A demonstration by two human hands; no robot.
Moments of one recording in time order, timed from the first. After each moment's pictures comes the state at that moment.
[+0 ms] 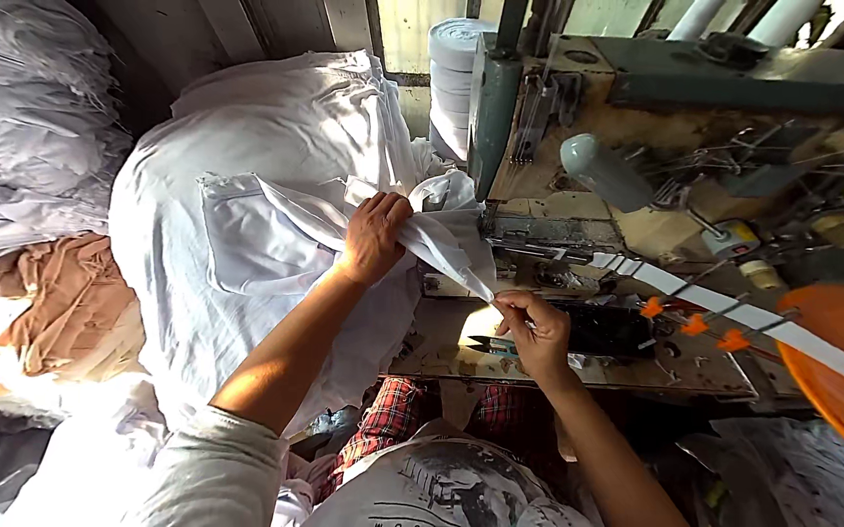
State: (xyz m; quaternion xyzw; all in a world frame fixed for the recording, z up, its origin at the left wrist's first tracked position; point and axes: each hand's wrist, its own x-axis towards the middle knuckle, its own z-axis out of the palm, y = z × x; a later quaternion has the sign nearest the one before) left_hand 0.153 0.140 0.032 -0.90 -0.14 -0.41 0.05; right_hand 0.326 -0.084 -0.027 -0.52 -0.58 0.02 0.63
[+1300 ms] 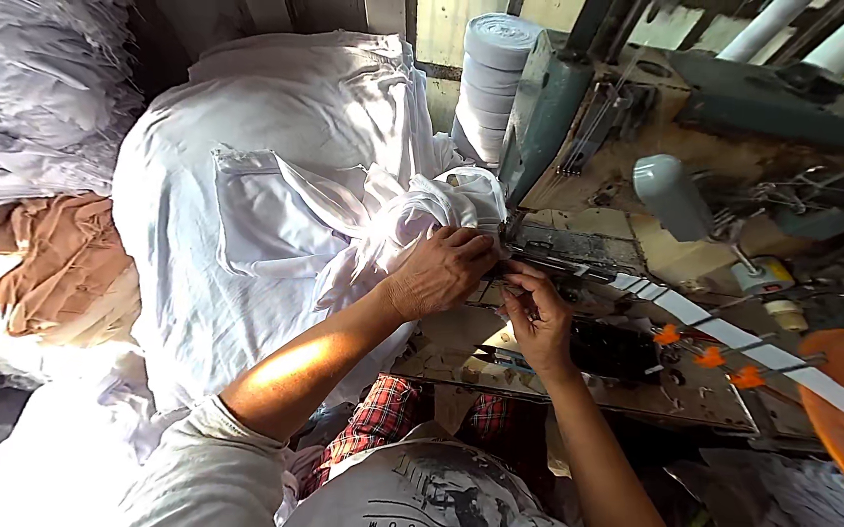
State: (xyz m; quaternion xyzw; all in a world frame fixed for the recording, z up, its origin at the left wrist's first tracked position) left_hand 0.180 0.086 0.030 -0.96 -0.02 -0.28 0.07; right_hand 0.336 -0.055 -0.027 -0.54 -0.60 0.01 0.59
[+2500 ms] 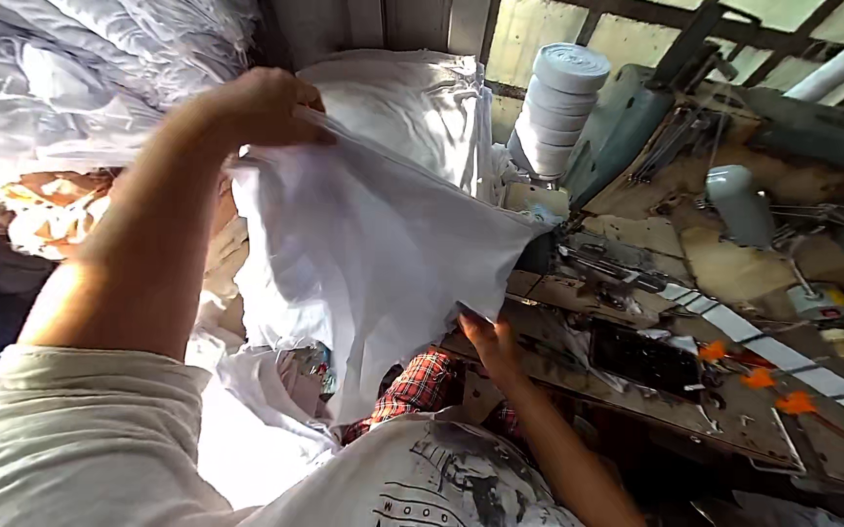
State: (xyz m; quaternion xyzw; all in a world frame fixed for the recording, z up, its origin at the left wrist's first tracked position) left_hand -0.048 0.184 0.195 -0.89 -0.43 -0.13 -0.05; right_hand 0.216 -0.059 -0.045 -0.52 -0.46 0.40 0.59
